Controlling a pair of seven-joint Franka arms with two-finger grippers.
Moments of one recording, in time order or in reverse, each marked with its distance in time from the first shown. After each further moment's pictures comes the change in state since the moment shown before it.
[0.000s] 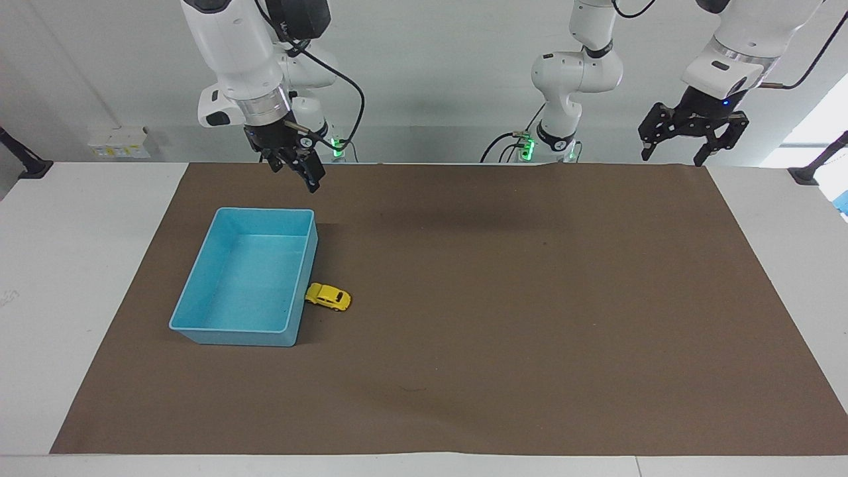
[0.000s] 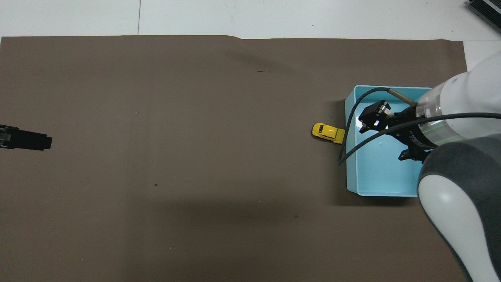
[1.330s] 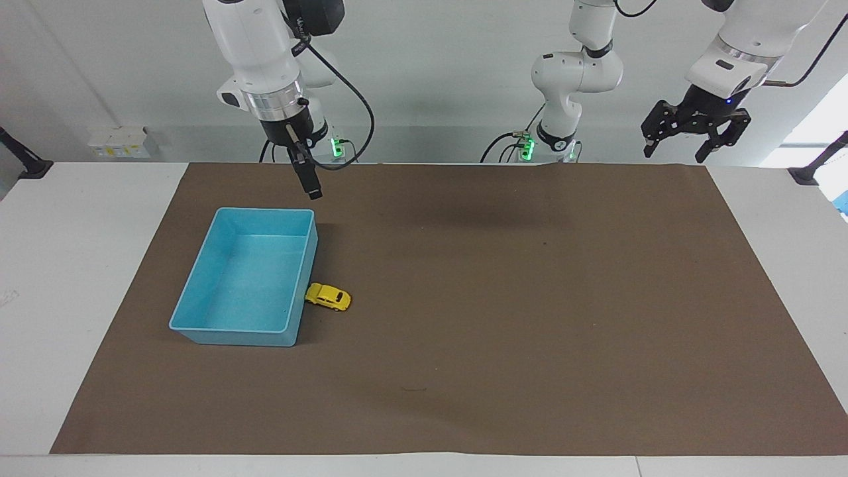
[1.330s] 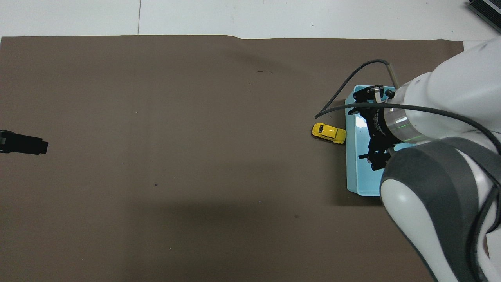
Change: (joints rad) left arm 0.001 -0.002 0.014 0.000 0.000 -0.032 0.000; right arm 0.046 0.033 0.021 -0.027 0.000 0.124 0.804
